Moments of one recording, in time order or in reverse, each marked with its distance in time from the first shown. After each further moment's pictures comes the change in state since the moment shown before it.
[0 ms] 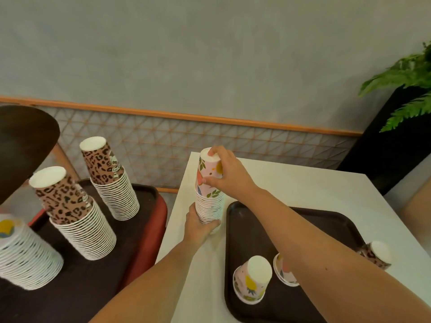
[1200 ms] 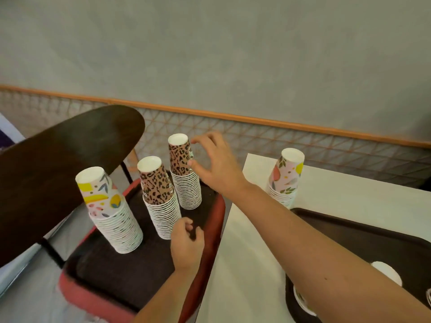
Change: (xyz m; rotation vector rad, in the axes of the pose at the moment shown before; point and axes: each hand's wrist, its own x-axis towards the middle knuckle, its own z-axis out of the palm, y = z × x) left_hand -0.077 -0.030 -0.142 0.206 0.637 0.082; right_hand 0.024 -0.139 0.087 0.098 0.058 -0.393
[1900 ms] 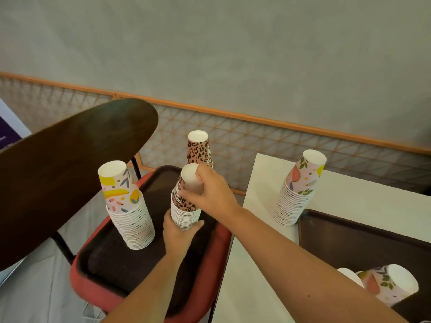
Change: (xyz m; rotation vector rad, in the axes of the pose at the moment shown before) left_hand 0.057 -0.051 -0.035 -0.118 -0.107 -0.297; right_hand -0.022 -0.014 0.081 0.059 -0.143 0.114
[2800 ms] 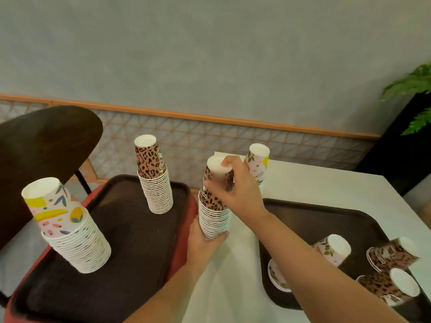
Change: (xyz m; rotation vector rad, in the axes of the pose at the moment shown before) left_hand -0.075 0.024 0.103 -0.164 -0.491 0.223; right_hand -0.068 0.045 -0.101 -0.072 0.420 0.132
